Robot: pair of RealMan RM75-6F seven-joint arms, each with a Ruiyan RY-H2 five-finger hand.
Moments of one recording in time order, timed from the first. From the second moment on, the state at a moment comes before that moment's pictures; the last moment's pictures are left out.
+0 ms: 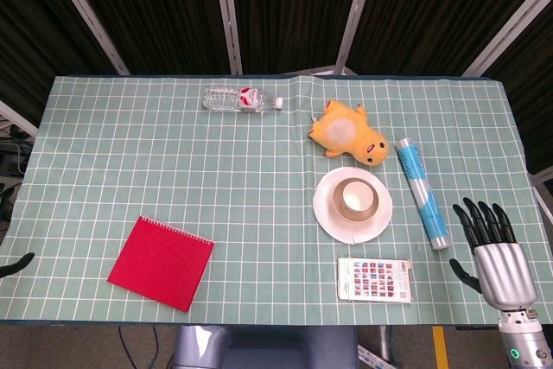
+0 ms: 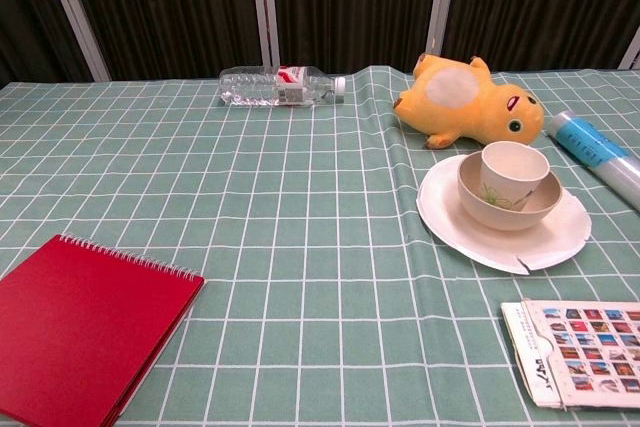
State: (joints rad) left arm -0.05 -0.97 -0.05 -1.74 1.45 1.50 0.07; right arm 0.07 -1.14 0.04 -1.66 -1.63 1.55 -0.20
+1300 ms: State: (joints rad) left arm -0.05 -0.96 -0.06 -1.73 1.44 1.51 0.02; right arm 0.32 -1.42 0.18 -1.66 -1.44 1.27 -0.44
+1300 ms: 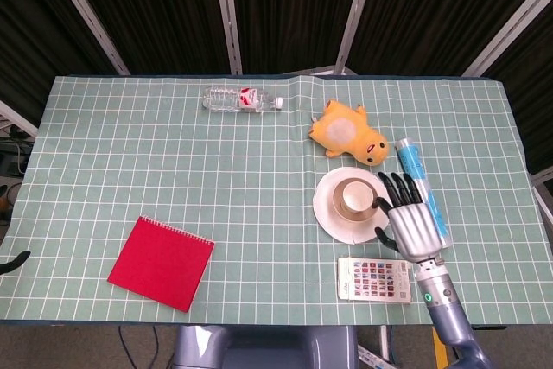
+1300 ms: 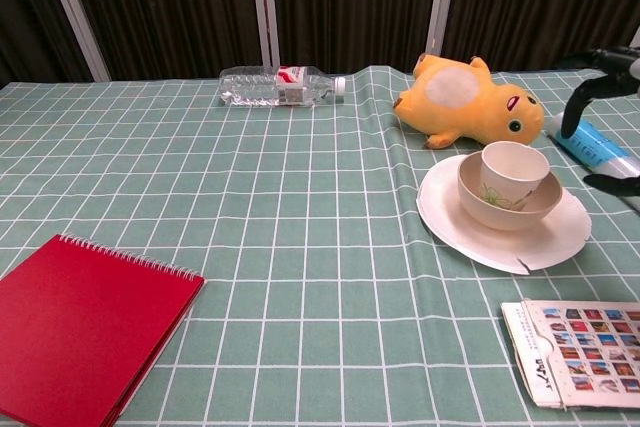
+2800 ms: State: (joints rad) left arm -0.05 -0.96 -0.06 -1.72 1.43 1.49 -0.01; right arm 0.48 -1.62 0.20 -1.44 -1.23 1.16 -0.50
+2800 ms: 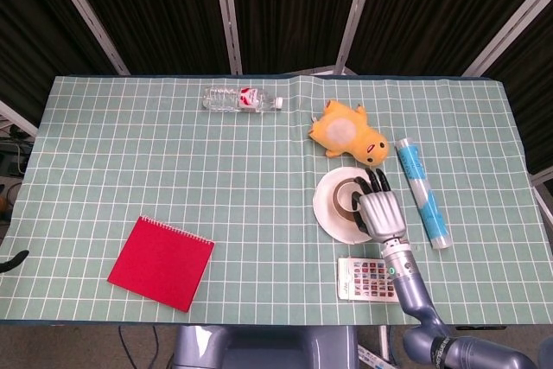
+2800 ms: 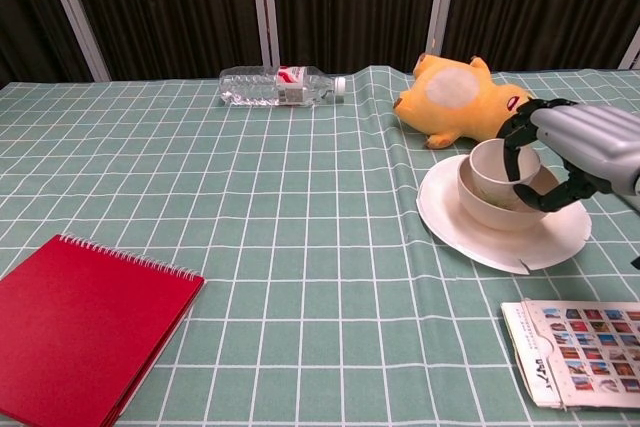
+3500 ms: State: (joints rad) left arm -0.05 -0.96 -0.07 -1.73 1.43 1.50 0.02; right arm 0.41 -1.38 0.24 -1.60 -1.20 1.29 -0.42
